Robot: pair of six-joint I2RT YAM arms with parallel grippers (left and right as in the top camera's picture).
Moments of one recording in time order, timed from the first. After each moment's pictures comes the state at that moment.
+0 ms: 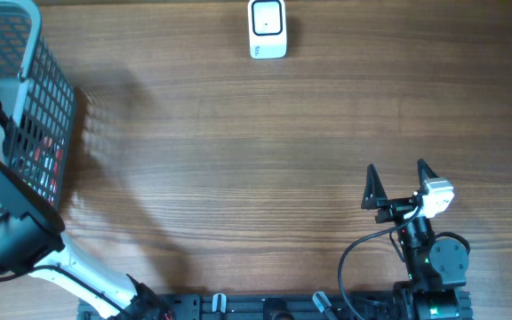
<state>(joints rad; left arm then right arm) 0.64 2.03 1.51 -0.75 -0.03 -0.28 0.07 0.01 0.01 0.00 -0.07 0.13</state>
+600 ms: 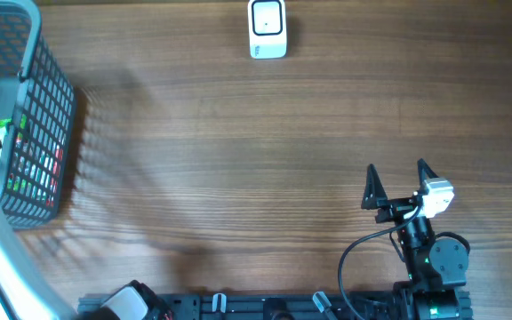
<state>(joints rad) 0.62 1.36 1.52 -0.71 0.02 -0.31 0.07 0.01 0.01 0.00 -0.07 0.13</state>
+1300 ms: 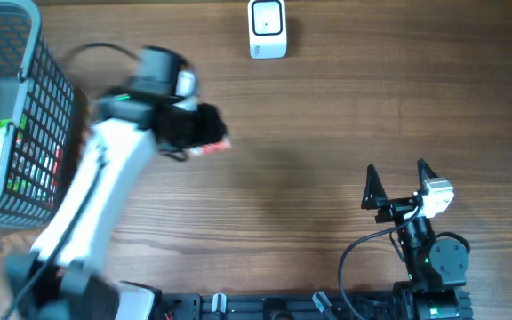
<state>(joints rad) -0.29 1.58 1.35 -1.04 0.26 -0.41 0.07 0.01 0.01 0.00 -0.07 0.13</state>
